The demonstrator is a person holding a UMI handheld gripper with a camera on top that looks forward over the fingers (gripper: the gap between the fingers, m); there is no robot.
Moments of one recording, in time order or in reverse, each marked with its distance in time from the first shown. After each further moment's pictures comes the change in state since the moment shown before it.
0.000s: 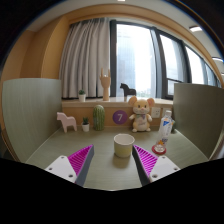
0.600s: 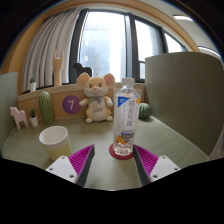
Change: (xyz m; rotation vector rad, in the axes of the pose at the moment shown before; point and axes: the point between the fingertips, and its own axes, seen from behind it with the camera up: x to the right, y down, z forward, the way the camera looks) arm 0.214 0.074 0.140 -0.092 0.272 0.081
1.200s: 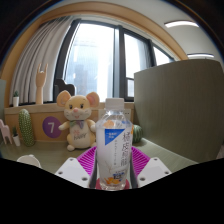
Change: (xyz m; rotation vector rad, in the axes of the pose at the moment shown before) arm 0.043 -0.079 0.082 0.214 0.143 0.029
